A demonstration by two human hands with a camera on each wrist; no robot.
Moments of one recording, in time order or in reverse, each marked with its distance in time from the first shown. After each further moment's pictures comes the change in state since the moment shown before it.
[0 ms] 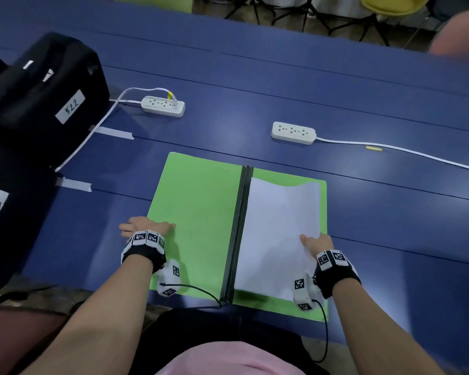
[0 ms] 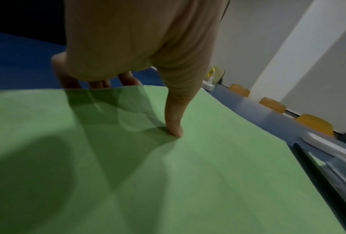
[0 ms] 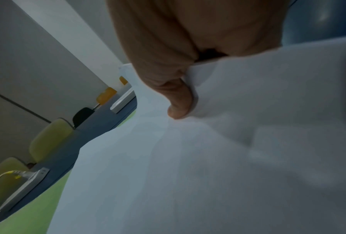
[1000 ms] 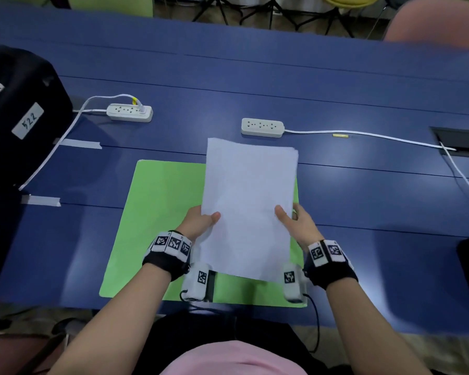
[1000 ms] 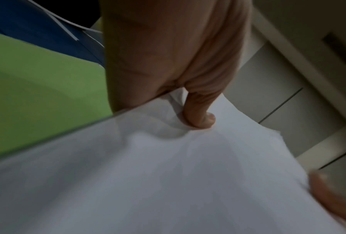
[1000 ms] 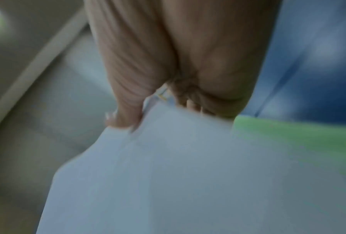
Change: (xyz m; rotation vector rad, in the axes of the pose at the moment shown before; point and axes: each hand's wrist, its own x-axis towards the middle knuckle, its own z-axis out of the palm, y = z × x) left_hand -0.110 0.061 0.053 -0.488 -0.719 0.534; right_hand -0.014 0.002 -0.030 0.340 -0.268 -0.377
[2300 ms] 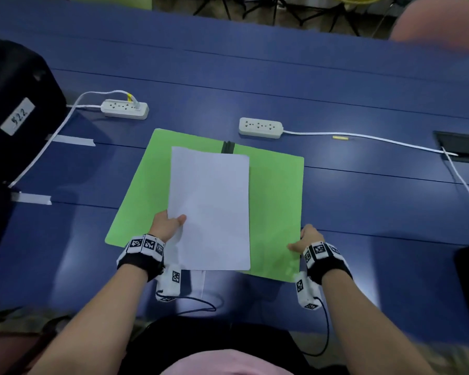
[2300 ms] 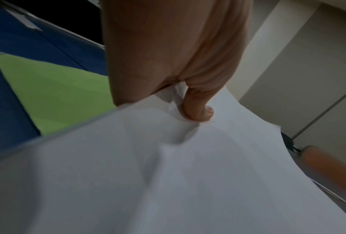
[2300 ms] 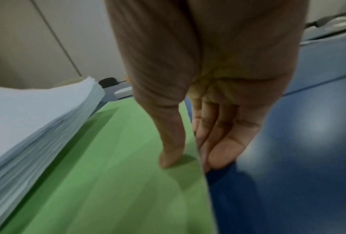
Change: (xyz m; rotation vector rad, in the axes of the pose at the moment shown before) left_hand 0.016 -0.016 -0.040 0.011 0.280 -0.074; right_hand 0.044 0.044 -0.040 -0.819 0.088 0.326
